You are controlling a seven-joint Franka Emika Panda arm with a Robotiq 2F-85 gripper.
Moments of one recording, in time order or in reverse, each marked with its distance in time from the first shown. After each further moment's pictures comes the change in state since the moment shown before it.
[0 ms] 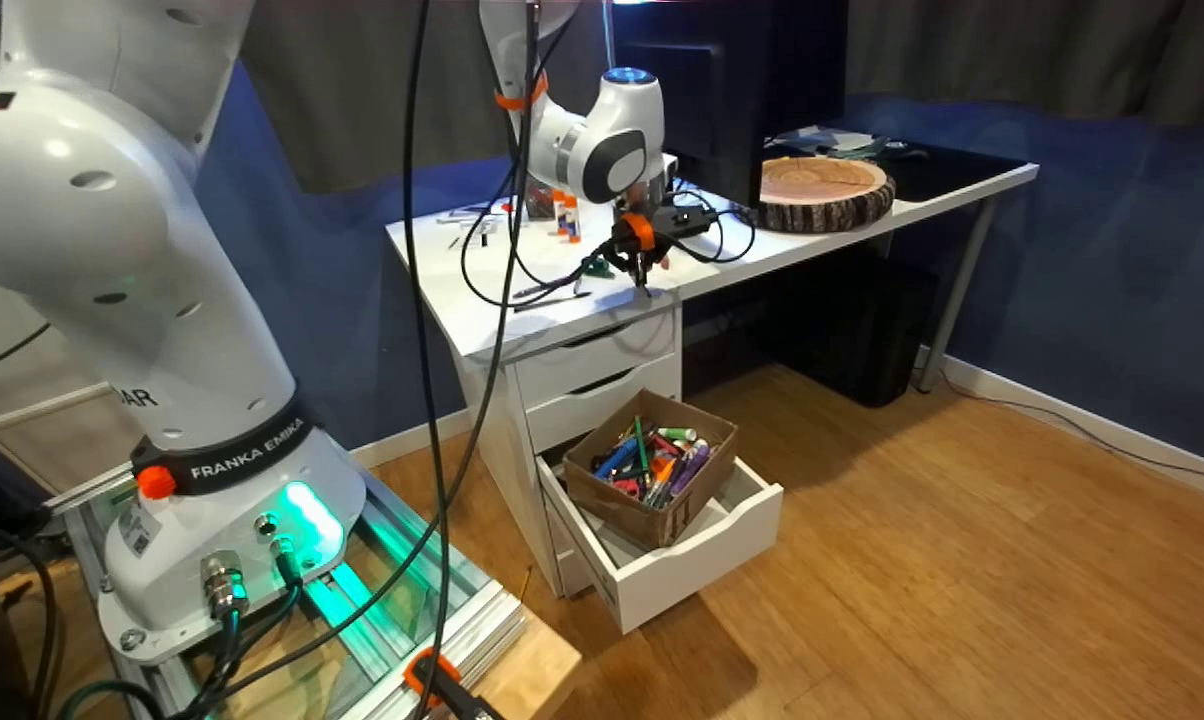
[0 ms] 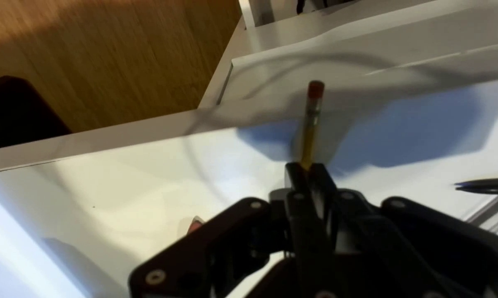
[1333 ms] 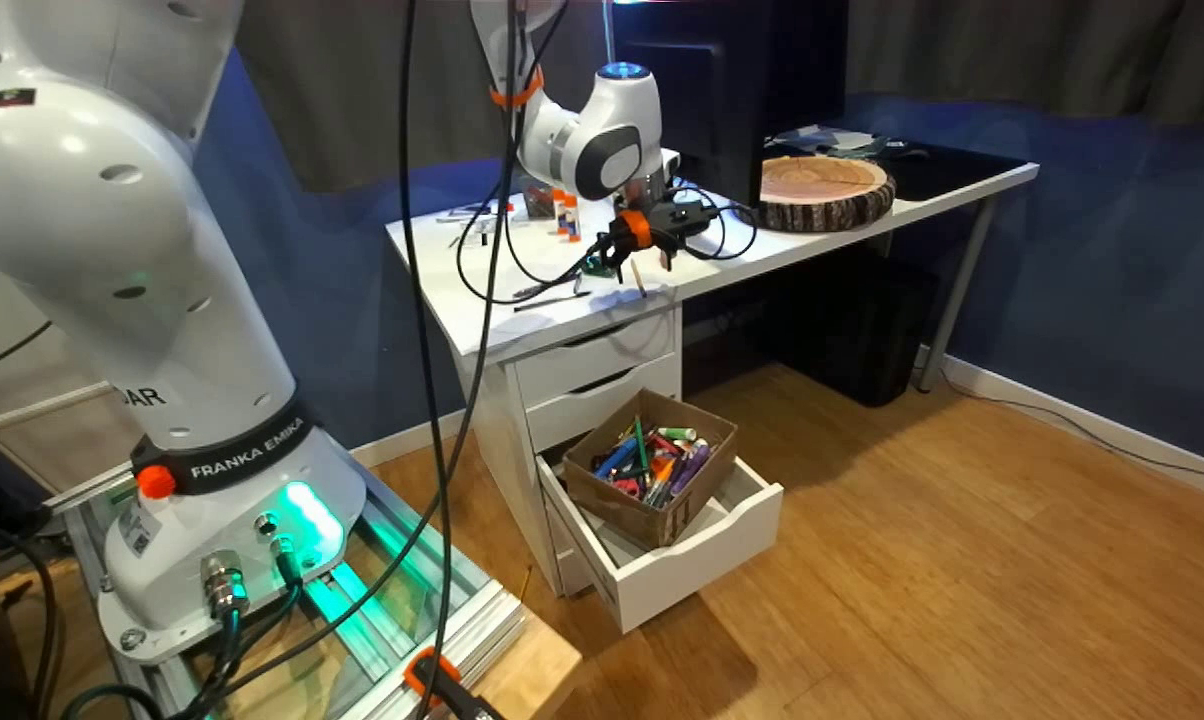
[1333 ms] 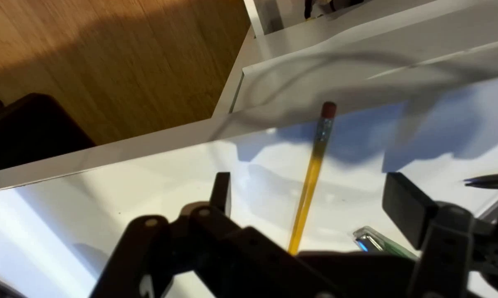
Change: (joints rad) arm 0.100 -0.026 -0.093 -0.014 0.078 0.036 0.017
